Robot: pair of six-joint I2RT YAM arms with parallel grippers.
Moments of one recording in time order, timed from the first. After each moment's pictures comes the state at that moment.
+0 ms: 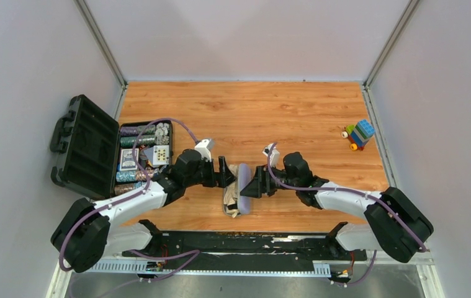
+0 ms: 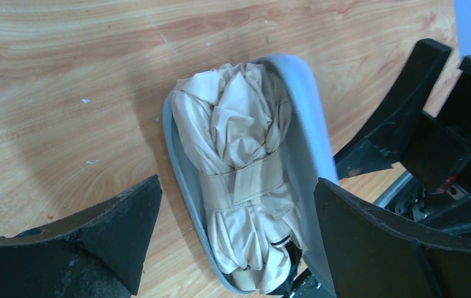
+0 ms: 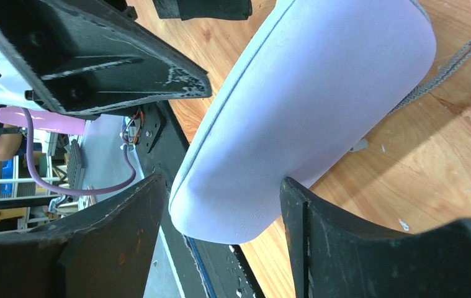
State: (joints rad) left arm -0.68 1.16 0.49 0.10 0.17 -0.63; right arm 0.70 1.28 0.43 0.41 -0.58 0.69
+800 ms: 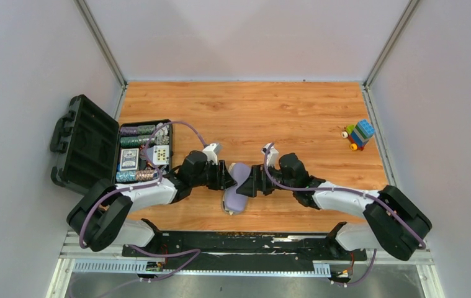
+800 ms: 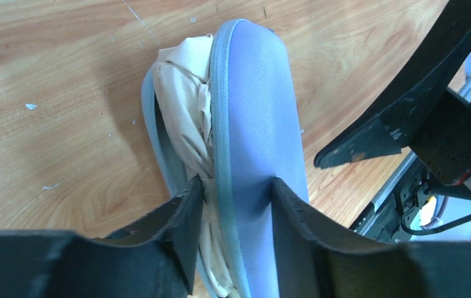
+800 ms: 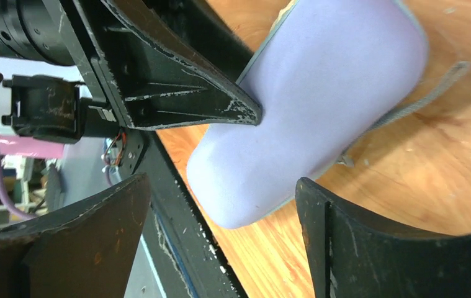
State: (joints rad) left arm -0.68 1.35 0.46 0.27 0.27 -0.62; right arm 0.75 1.34 0.46 0.42 -0.48 0.70
